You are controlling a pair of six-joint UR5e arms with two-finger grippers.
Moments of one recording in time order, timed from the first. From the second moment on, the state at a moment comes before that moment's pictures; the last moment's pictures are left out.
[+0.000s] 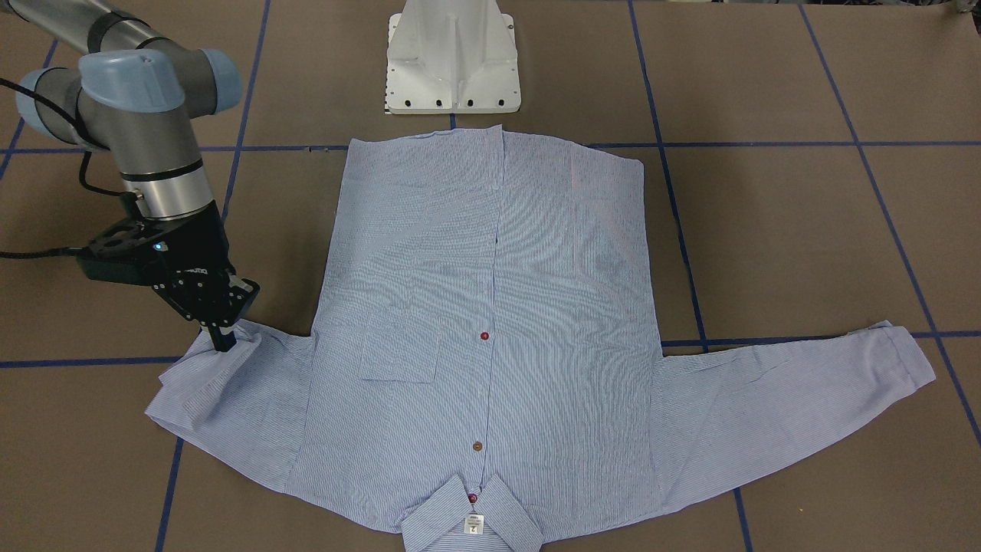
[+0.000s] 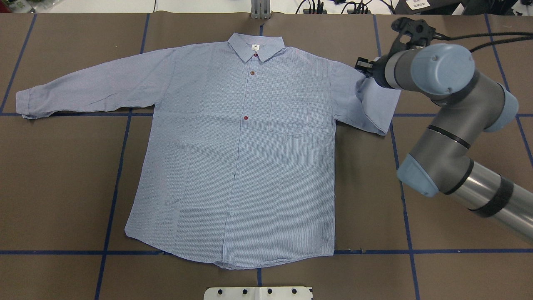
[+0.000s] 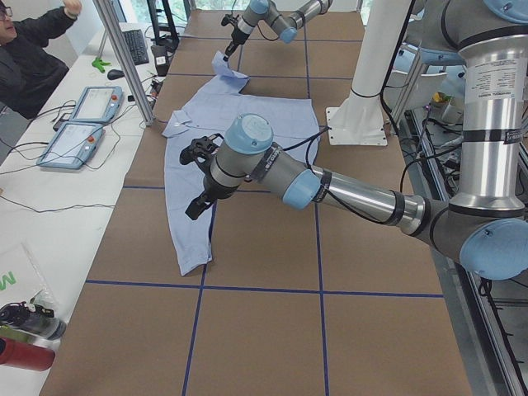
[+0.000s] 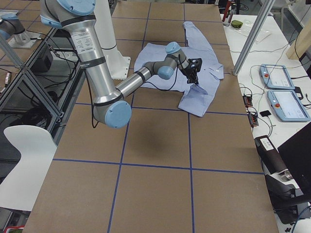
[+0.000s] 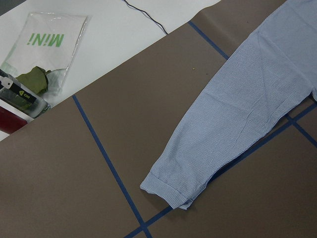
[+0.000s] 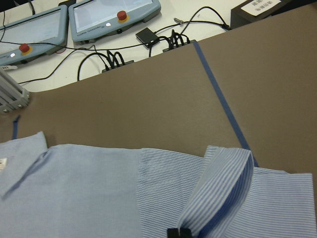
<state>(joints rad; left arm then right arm) -1.62 -1.52 -1.91 -1.91 -2.37 0.19 0.78 -1.10 1.75 -1.24 1.56 1.36</state>
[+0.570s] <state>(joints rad) -1.62 -1.52 -1.91 -1.90 -2.37 0.19 0.71 -0.68 1.49 -1.44 1.43 1.42</state>
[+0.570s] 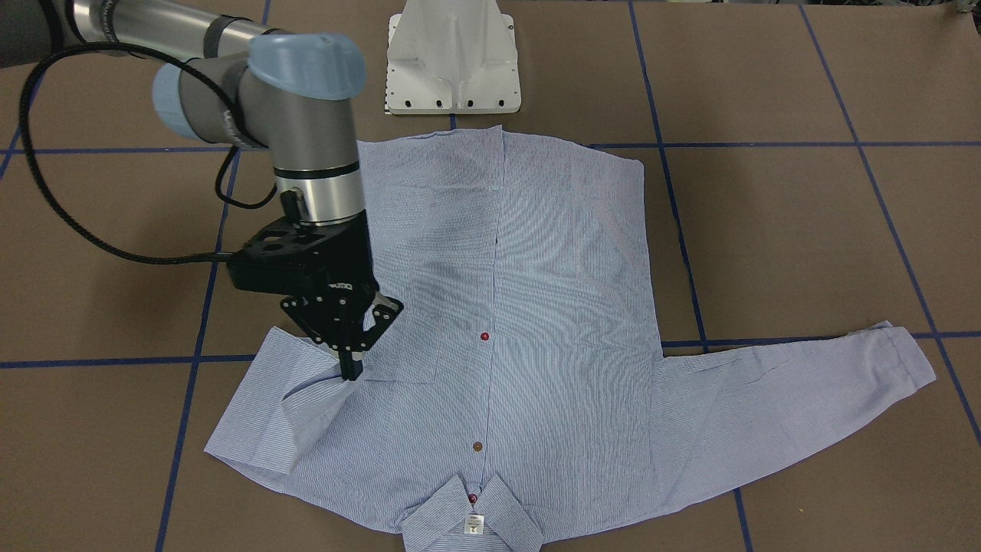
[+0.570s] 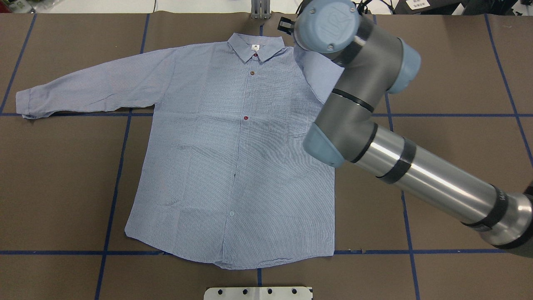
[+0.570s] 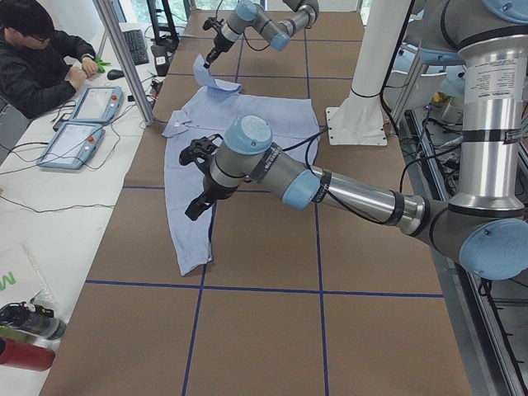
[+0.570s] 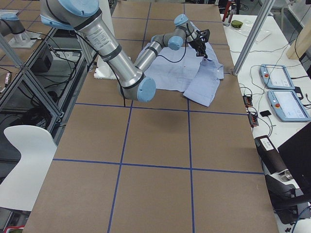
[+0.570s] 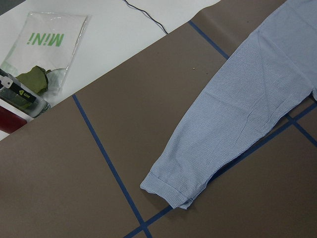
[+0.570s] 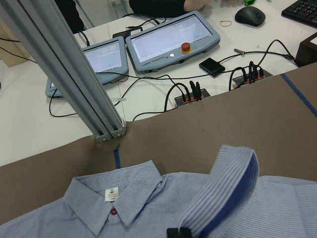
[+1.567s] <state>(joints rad) -1.62 -1.52 -1.91 -1.91 -2.37 0.18 0.55 -0.21 0.92 -1.55 1.34 1.61</state>
